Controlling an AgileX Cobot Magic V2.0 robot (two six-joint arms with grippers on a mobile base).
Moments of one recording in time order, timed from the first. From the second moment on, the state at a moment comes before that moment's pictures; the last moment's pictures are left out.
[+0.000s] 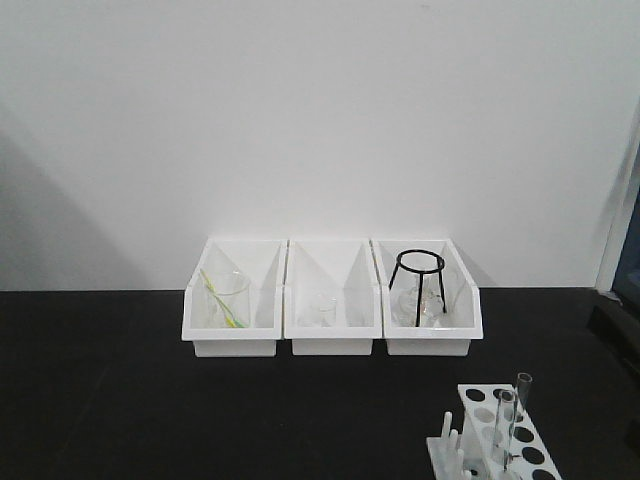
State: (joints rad) left arm 0.08 -0.02 0.03 0.05 0.29 -0.16; right arm 0.02 0.77 -0.54 -0.89 -0.37 0.82
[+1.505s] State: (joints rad) left arm 0.08 -0.02 0.03 0.05 0.29 -0.16; right arm 0.02 0.01 -0.21 -0.07 0.28 0.06
